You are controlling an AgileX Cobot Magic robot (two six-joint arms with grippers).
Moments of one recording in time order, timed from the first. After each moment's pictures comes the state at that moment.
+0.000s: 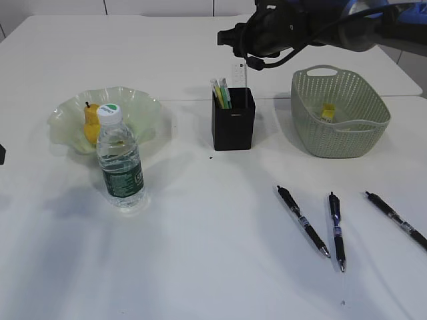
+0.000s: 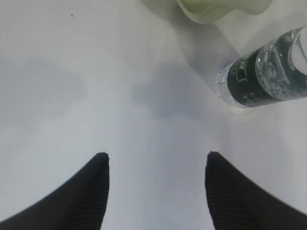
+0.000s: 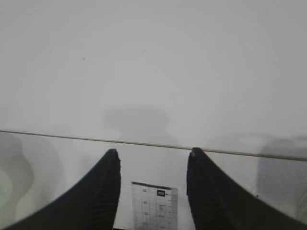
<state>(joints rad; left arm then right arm) 0.01 1.34 -0.90 -0.24 0.72 0.00 0.31 2.31 -2.05 -0.28 0.38 0.43</state>
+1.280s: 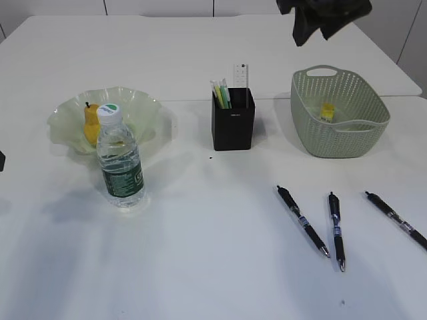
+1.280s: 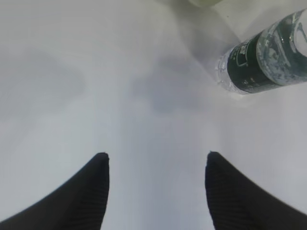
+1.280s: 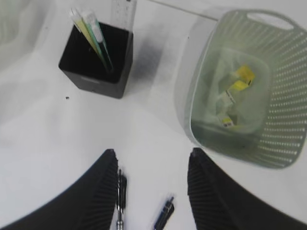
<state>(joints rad) 0.01 1.34 -0.90 -0.24 0.76 0.00 0.29 1.88 -1.95 -0.10 1.18 0.02</state>
